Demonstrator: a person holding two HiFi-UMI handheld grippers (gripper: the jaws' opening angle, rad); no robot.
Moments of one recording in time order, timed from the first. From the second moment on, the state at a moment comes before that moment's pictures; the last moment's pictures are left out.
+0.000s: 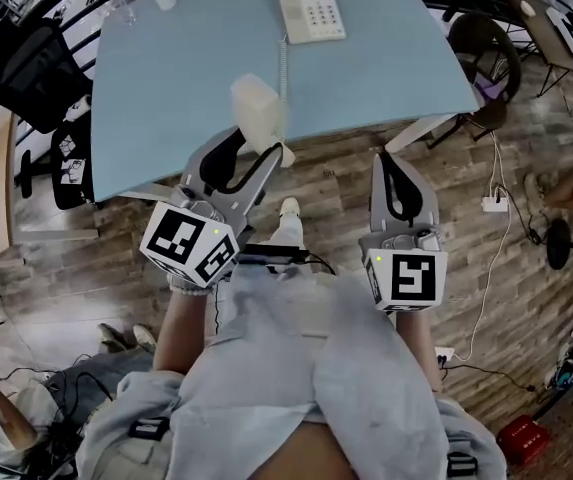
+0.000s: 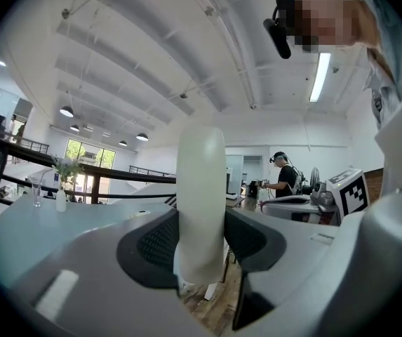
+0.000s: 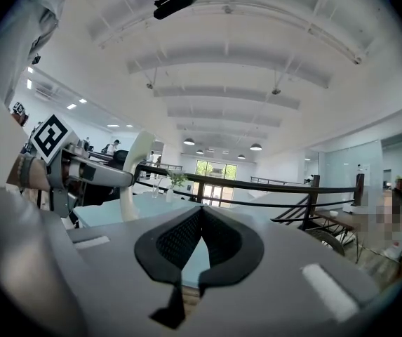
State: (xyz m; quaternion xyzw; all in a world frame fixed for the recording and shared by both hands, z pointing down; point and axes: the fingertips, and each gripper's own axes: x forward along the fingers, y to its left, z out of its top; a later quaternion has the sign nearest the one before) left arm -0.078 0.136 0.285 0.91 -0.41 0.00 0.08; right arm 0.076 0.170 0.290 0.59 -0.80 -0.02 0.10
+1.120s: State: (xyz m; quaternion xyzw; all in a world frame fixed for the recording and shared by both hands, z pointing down) left arm -0.089 -0.054 0.293 0.92 -0.38 0.00 0.12; right arm 0.067 -0.016 0.295 0.61 -0.78 -0.01 0.13
